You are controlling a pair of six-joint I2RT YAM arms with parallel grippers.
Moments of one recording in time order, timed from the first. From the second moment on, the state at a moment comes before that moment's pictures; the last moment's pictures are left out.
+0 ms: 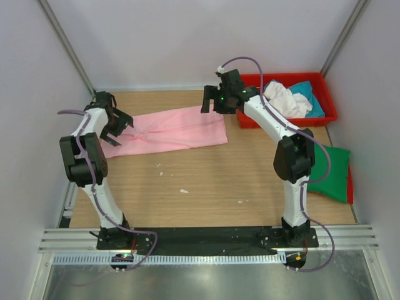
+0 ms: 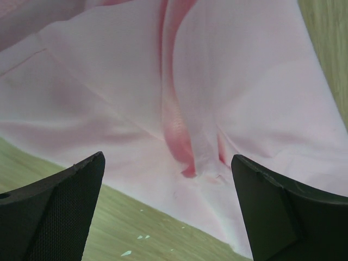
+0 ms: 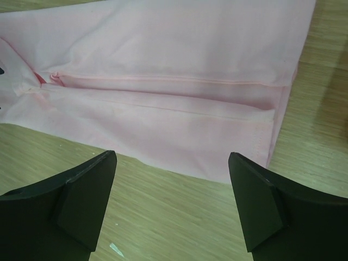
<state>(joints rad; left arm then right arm) 0.16 1.94 1.53 -0.77 -0.05 -0.87 0.45 2.08 1.94 -0.62 -0.15 0.40</state>
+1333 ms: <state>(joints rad) 0.07 2.34 1.93 -0.54 -0.01 -1.03 0.43 2.08 1.95 -0.68 -0.02 0.32</state>
